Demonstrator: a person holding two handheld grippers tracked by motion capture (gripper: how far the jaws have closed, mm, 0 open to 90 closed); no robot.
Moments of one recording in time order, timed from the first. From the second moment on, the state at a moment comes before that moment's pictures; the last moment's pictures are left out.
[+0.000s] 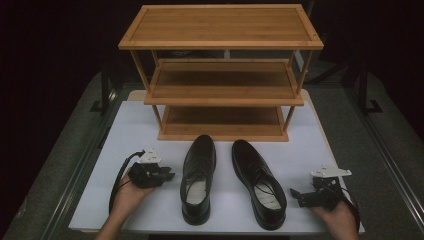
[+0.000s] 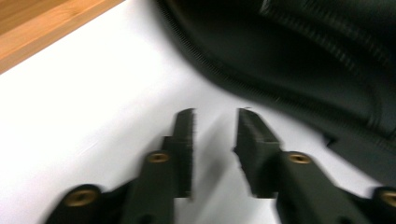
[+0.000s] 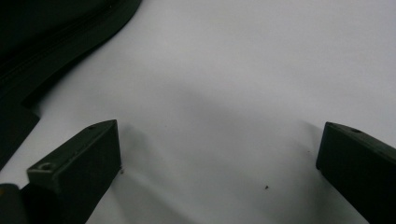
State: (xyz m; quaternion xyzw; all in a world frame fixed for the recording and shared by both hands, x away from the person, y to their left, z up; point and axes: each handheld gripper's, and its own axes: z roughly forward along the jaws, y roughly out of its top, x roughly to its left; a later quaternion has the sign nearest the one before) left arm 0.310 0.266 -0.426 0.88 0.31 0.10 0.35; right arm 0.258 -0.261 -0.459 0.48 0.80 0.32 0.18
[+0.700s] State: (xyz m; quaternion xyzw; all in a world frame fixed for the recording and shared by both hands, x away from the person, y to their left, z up) left arm 0.273 0.338 -0.445 0.87 0.35 0.14 0.31; right arm 0.258 -0.261 -0.459 0.48 0.80 0.32 0.18
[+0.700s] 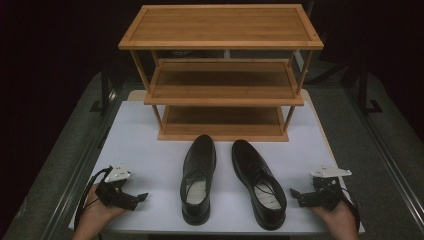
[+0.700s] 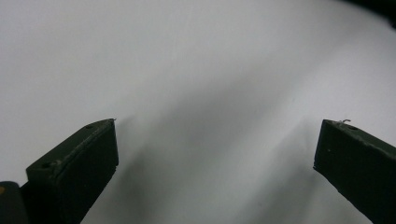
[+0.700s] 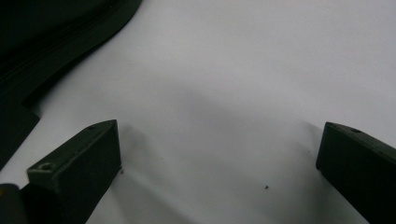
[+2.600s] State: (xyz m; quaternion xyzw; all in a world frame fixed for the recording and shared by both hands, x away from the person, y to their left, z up) left arm 0.272 0.342 -0.451 0.86 0.35 0.15 0.34; right arm 0.299 -0.221 -0.416 0.38 0.82 0.42 0.09
